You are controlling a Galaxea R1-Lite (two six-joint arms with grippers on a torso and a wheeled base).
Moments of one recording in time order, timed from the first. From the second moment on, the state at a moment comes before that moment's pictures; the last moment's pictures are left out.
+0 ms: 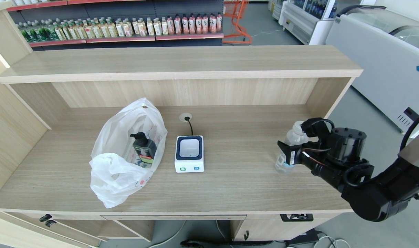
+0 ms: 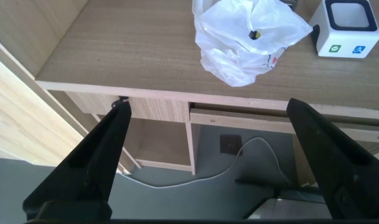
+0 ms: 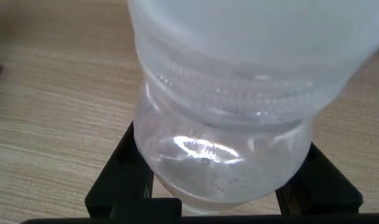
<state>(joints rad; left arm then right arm) 0.00 0.00 0.00 0.05 0.13 0.00 0.29 2.01 -0.64 -1.24 -0.10 -0.08</state>
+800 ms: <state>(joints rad) 0.00 0.00 0.00 0.05 0.13 0.00 0.33 1.80 -0.63 -1.17 0.37 0.13</state>
